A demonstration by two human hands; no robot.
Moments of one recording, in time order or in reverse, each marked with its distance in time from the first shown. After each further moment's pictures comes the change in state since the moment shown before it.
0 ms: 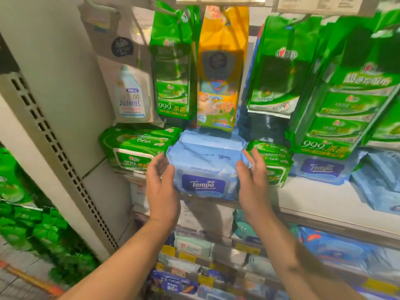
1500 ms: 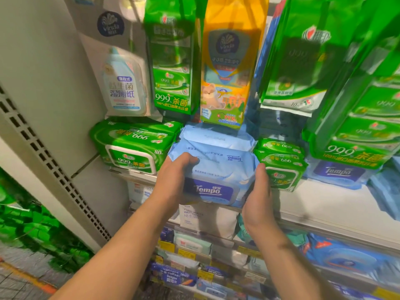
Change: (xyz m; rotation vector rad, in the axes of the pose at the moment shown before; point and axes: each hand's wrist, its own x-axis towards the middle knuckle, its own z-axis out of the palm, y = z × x) left_hand 0.025 0.040 0.033 0.025 -0.285 -0.561; right_hand 0.009 0.024 0.013 0.414 0.009 0.245
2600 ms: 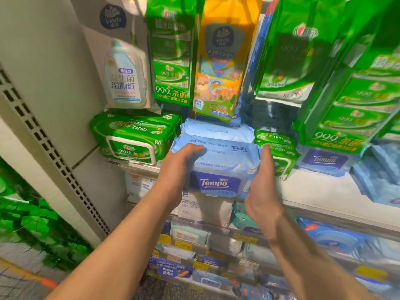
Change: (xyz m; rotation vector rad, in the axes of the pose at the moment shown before) left_hand -0.022 0.002 -0.003 -0.042 -0.162 0.009; right_hand -0.017 -0.031 0.004 0.046 -0.082 0.150
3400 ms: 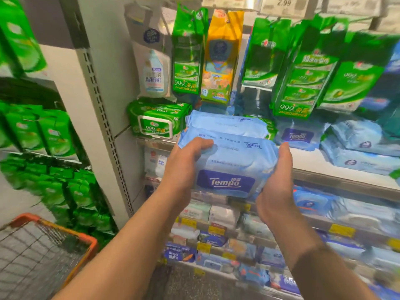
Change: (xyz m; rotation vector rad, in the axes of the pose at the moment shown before) left_hand -0.181 -0.022 -0.005 -0.066 0.011 0.142; right_hand -0.194 -0.014 0.007 0.176 -0.023 -0.150
